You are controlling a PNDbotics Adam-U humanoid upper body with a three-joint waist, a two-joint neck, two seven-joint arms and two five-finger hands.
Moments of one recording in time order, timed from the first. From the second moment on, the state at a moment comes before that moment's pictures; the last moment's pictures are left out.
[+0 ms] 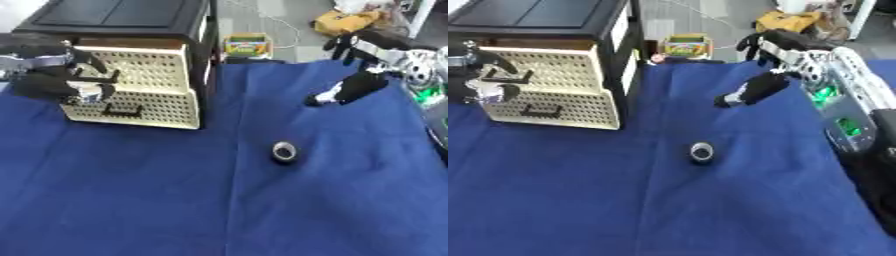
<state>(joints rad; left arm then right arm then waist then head) -0.88 0.86 -0.30 -1.58 -0.67 0.04 -0.76 -0.95 -0.53 0.25 -1.48 0.83 0.34 0.63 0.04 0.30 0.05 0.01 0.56</state>
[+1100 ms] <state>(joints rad) -0.88 0.84 -0.29 -1.50 -0.78 0.03 -0.71 -0.96 -0.53 0.23 -1.47 0.83 0.34 0.63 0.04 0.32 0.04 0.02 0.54</state>
